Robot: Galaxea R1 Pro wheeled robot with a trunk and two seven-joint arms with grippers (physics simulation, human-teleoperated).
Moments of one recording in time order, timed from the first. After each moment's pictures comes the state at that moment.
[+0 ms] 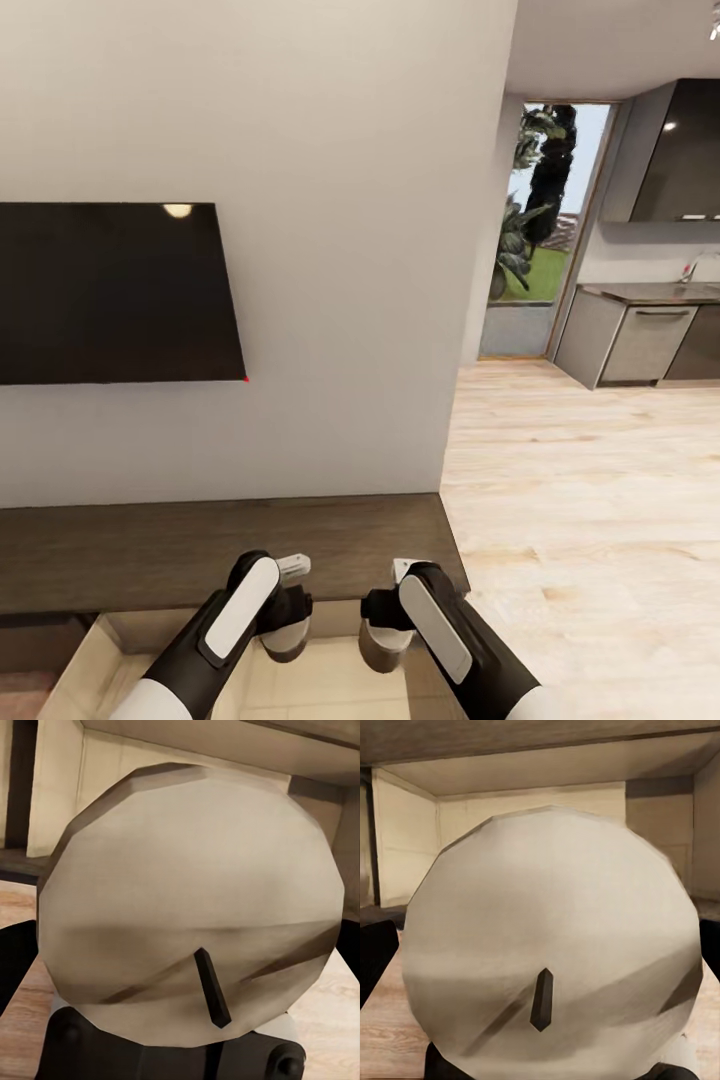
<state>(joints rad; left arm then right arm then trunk) -0.48 -0.04 -0.36 -1.01 1.06 0.86 0.89 -0.47 0.12 0.49 -1.01 -0.85 0.83 -0.64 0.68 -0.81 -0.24</state>
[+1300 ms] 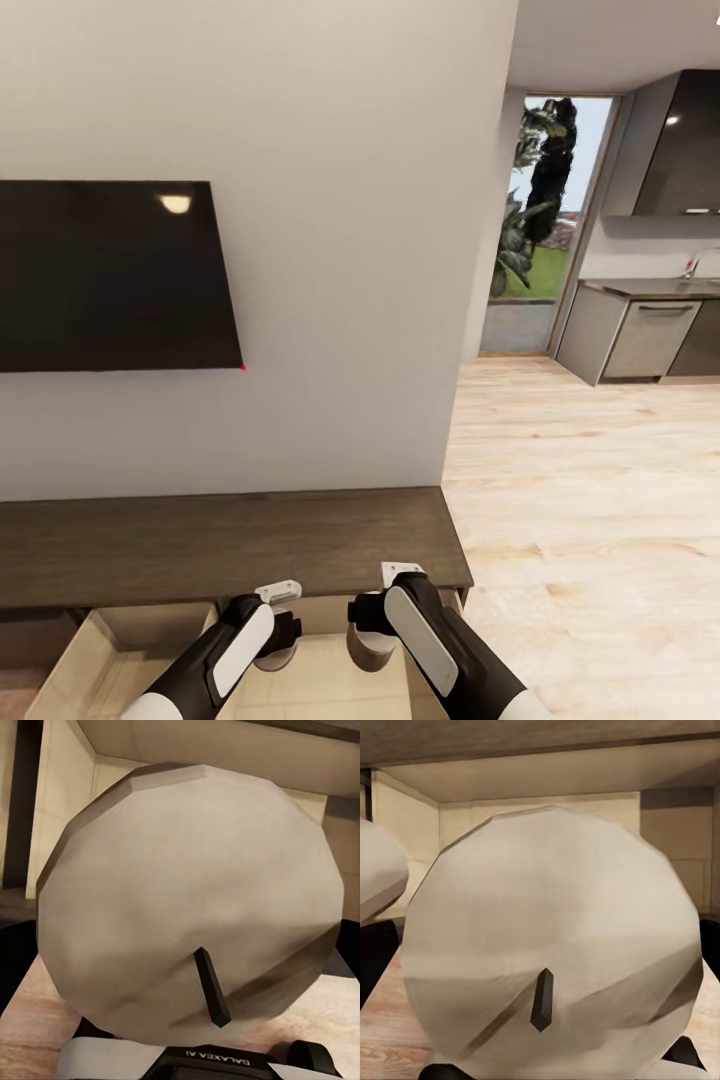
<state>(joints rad) -0.49 -0.02 -0.41 -0.71 0.78 0.60 0.52 -0.47 0.14 0.55 -0.97 -0.84 0.75 -0.62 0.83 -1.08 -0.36</state>
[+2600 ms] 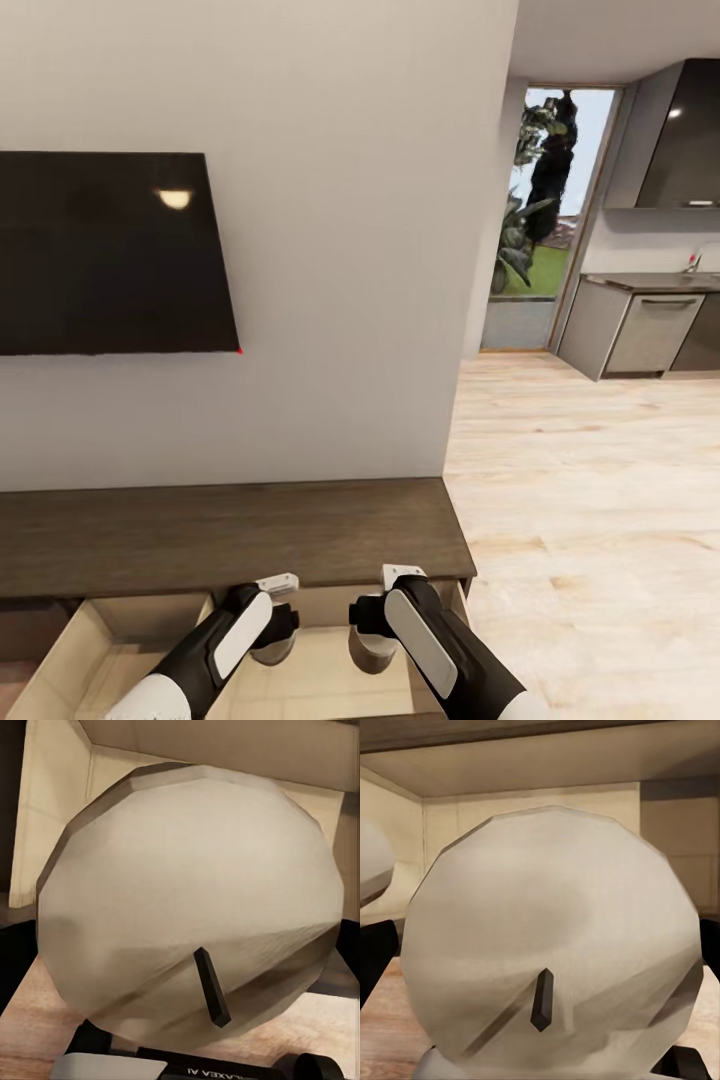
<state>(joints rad) -0.53 -0.01 -0.41 -0.67 0.79 0.62 0.52 -0.47 0.14 0.56 -0.95 -0.84 0.73 -0.62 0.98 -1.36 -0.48</state>
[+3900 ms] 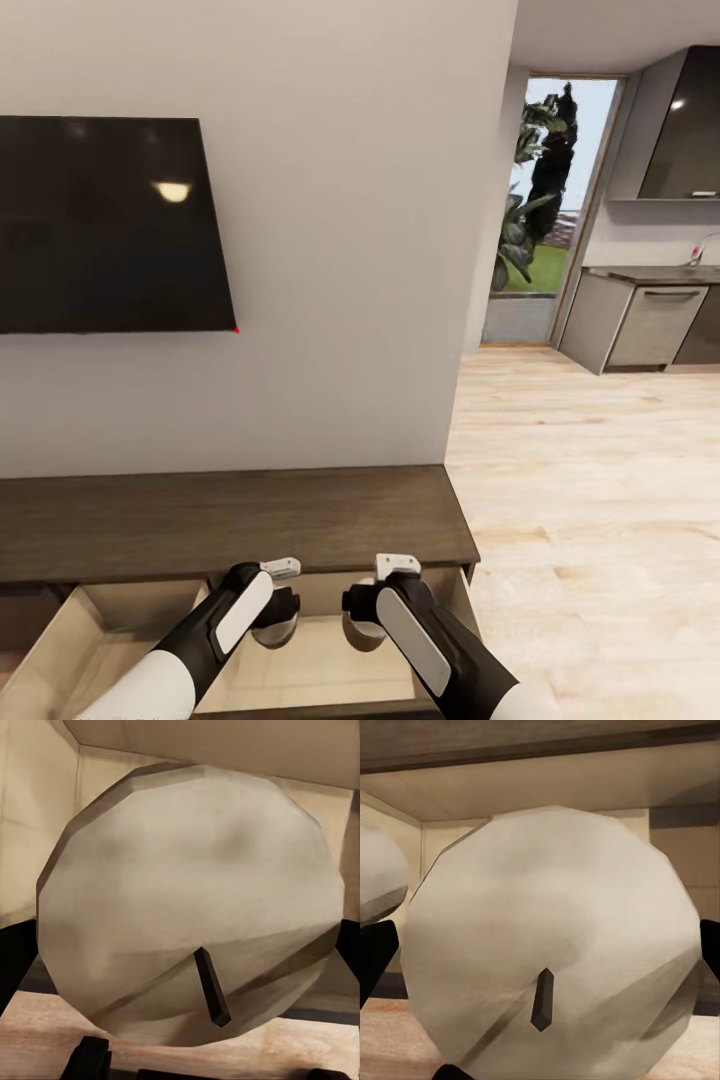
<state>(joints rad) -0.58 -0.01 -0.41 -0.67 0.80 0.68 0.52 -0.50 0.15 0.61 -0.95 -0.84 0.65 -0.62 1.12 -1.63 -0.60</state>
